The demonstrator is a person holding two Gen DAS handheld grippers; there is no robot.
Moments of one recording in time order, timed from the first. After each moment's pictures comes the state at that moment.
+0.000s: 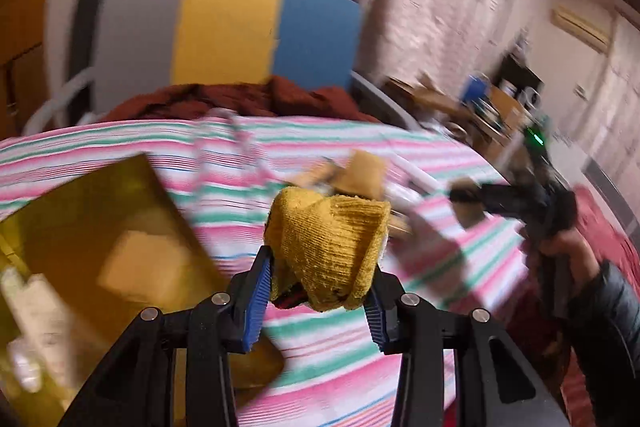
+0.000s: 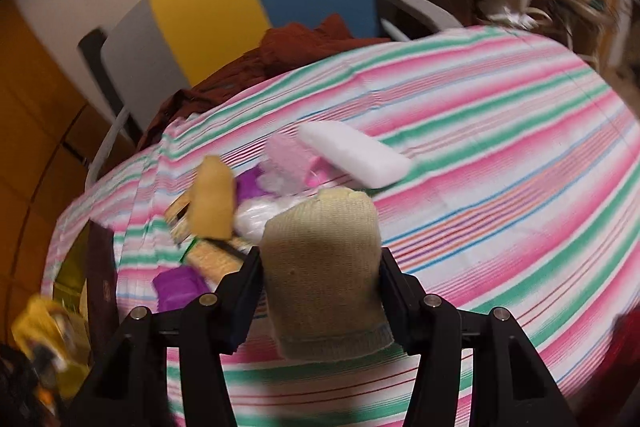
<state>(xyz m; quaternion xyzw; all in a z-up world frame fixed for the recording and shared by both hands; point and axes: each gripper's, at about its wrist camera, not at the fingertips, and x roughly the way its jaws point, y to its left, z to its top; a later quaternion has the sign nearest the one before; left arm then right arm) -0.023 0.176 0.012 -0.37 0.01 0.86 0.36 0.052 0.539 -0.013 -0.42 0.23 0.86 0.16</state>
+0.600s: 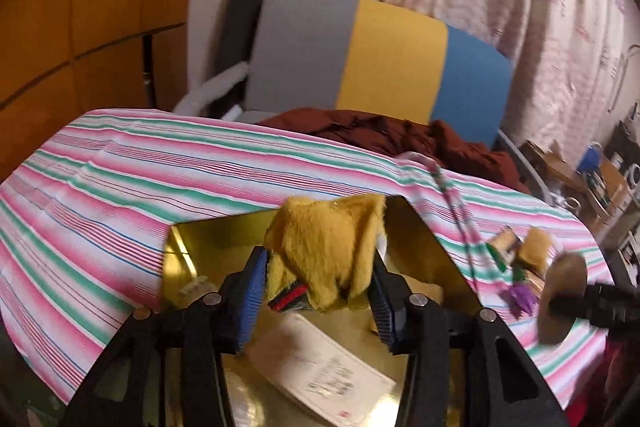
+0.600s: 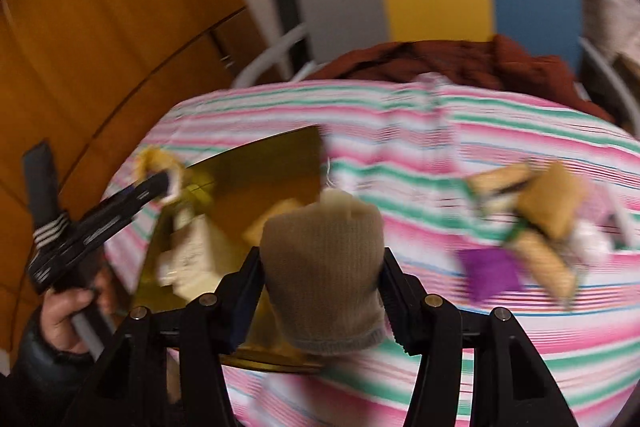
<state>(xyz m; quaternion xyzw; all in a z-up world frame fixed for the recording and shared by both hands) -0.112 0.019 0.016 -0.36 -0.03 0.92 0.15 -0.031 0.265 0.023 -0.44 0.13 0.88 -0.10</state>
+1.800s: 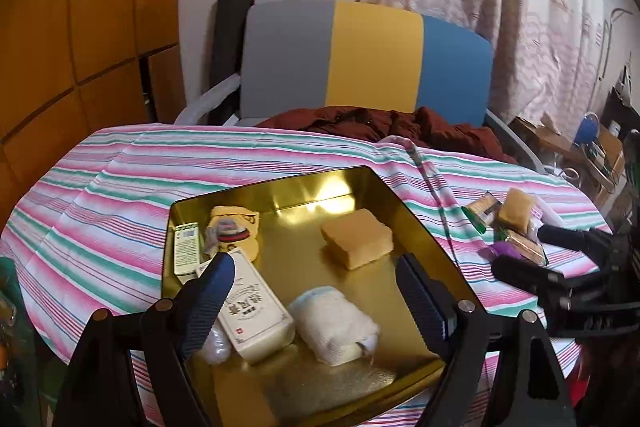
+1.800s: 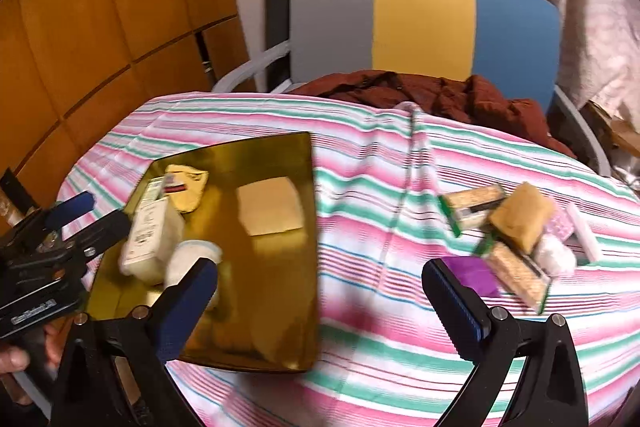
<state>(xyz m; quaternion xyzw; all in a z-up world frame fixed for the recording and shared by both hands) -0.036 0.050 0.026 -0.34 0.02 0.93 0.16 -0.001 0.271 0.025 -0.40 0.05 0.92 0.00</state>
